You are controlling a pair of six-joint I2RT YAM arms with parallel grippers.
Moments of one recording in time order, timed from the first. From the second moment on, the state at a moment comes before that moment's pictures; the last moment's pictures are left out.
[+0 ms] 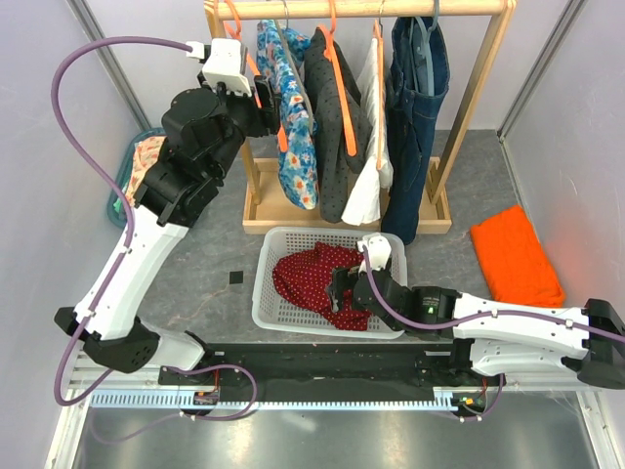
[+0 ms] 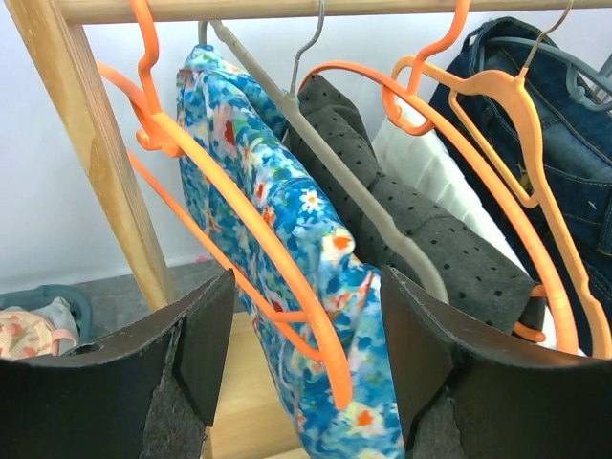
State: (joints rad) left arm -0.64 1.39 1.88 -0.44 -0.37 -0.06; right arm 1.27 1.05 0.74 -0.33 0.60 0.74
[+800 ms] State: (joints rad) left arm -0.64 1.43 1.91 -0.47 -0.07 -0.05; right arm 1.27 1.06 0.75 -0.32 0.60 0.73
